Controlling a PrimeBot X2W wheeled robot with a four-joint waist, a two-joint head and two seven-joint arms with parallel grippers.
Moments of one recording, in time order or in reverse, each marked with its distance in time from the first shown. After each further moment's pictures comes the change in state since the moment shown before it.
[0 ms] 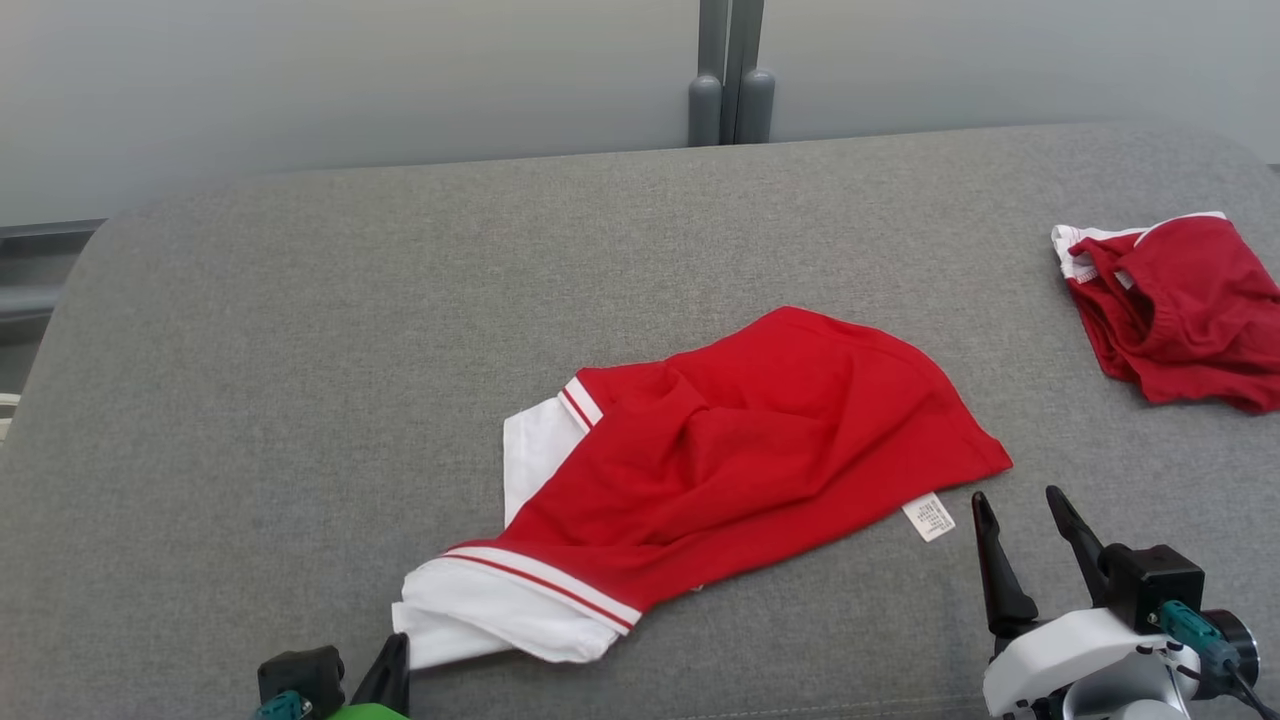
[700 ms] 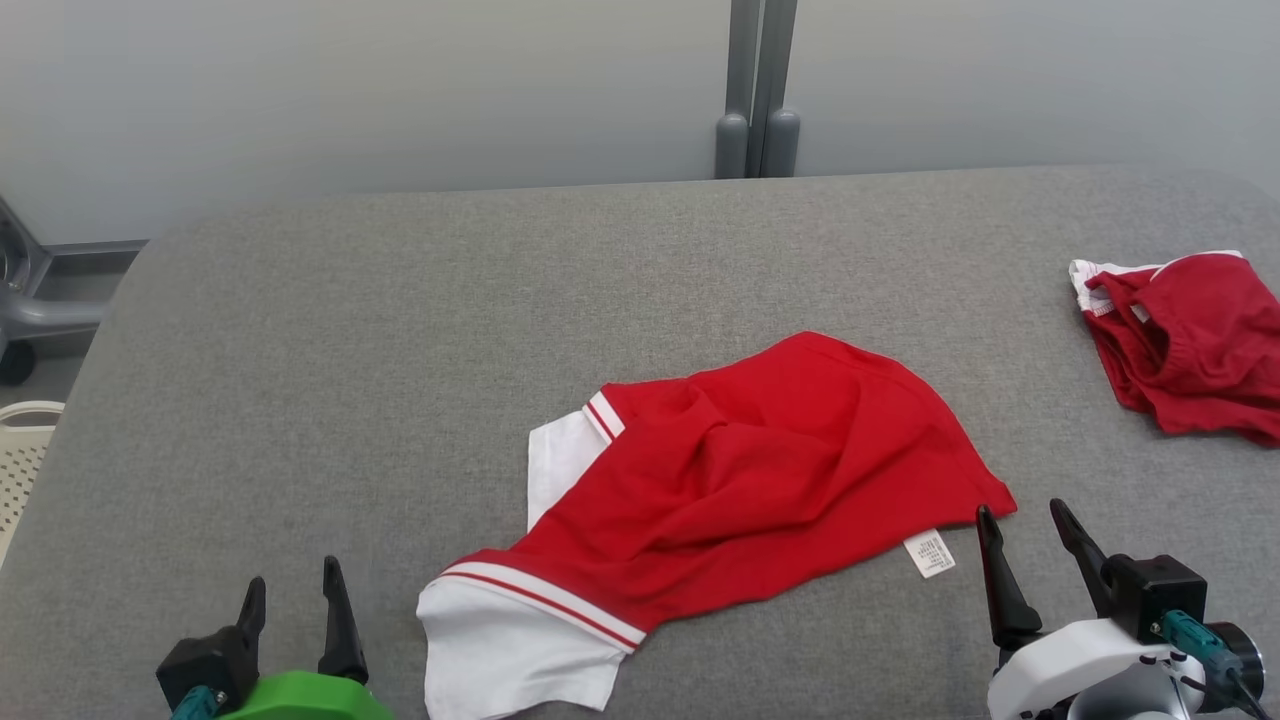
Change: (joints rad) left arm -0.032 0.000 0.105 0.008 0.009 0.086 -0.205; right arm 0.021 0.000 -0.007 -0.007 -0.003 0.000 0.013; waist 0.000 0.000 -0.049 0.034
